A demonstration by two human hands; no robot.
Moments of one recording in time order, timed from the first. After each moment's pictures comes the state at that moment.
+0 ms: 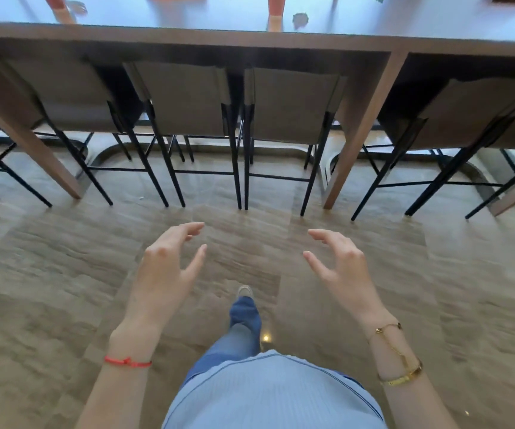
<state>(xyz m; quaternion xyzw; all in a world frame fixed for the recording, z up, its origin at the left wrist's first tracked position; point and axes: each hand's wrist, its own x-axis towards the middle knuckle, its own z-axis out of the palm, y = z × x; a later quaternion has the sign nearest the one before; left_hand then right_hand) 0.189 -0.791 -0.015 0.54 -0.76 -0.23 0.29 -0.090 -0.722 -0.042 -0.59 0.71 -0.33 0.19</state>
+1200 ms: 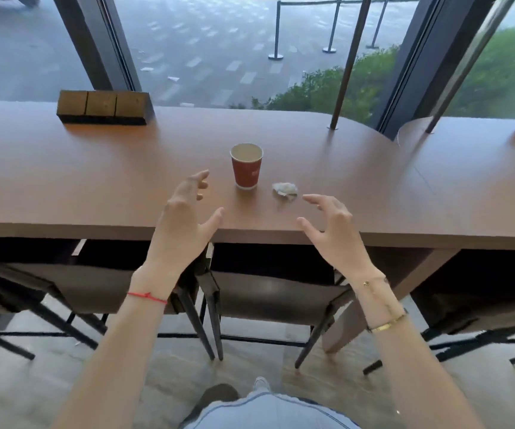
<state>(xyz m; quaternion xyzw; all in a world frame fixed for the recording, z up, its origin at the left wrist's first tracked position) -0.132 -1.515 0.051 0.47 -0.78 -0.17 0.37 -0.386 -1.435 0.036 -0.62 0.70 -0.36 0.09</state>
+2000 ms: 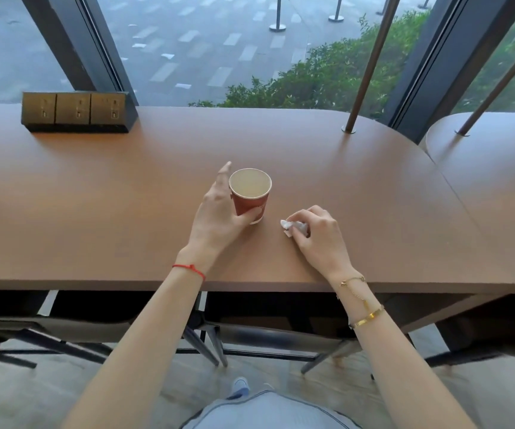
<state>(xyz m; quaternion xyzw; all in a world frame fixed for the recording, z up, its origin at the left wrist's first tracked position) -0.221 -1.651 0.027 0.49 -0.76 -0.27 0.32 -0.406 -1.566 -0.006 -0.59 0.73 -0.32 0.12</state>
